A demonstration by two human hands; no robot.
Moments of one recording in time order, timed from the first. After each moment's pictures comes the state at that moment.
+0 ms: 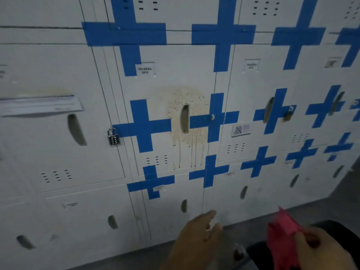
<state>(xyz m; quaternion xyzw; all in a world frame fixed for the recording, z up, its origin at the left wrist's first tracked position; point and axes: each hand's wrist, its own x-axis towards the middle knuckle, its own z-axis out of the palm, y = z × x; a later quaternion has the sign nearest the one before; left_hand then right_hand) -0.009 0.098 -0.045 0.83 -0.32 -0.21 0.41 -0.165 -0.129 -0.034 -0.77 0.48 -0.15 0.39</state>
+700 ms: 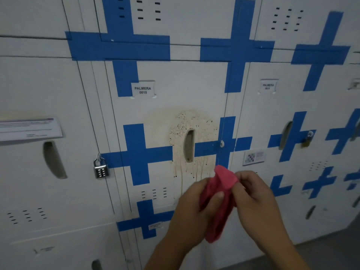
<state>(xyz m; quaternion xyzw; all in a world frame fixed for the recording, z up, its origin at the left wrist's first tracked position) 0.116 0.039 0.033 0.73 -0.35 -0.10 0.58 0.028 -0.064 0.083 -0.76 0.21 -0.33 0.53</state>
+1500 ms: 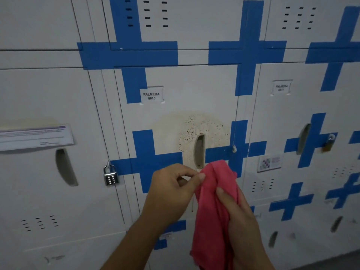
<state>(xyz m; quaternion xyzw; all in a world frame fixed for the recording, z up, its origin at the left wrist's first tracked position) 0.160 0.082 0.091 0.76 -0.35 0.08 0.55 0.063 -0.026 0.058 -0.51 0.17 -0.25 0.81</state>
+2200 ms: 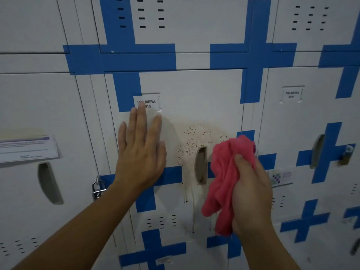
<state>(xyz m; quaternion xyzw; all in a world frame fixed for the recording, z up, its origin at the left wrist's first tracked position) 0.279 0.087 0.122 0.81 -0.31 0.48 0.16 0.116 -0.055 0.116 -0.52 0.18 -0.41 0.73</state>
